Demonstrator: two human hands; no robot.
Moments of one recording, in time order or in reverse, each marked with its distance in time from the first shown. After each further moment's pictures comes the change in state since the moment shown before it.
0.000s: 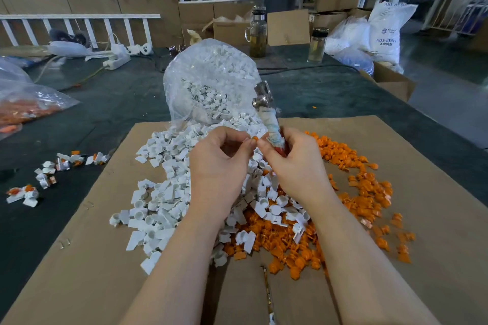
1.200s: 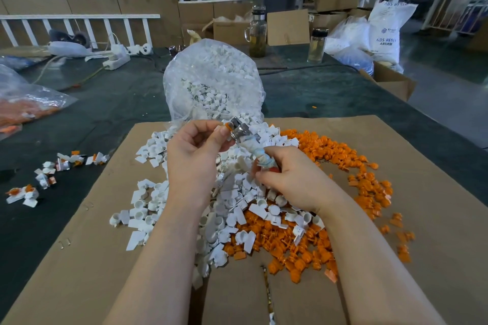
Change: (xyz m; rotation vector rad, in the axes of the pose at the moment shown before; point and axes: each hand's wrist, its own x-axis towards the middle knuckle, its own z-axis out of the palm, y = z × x) left_hand 0.014 -0.008 -0.023 -0.372 0.018 0.005; right_hand -0.005 -0.005 -0.015 -0.083 -0.483 0.041
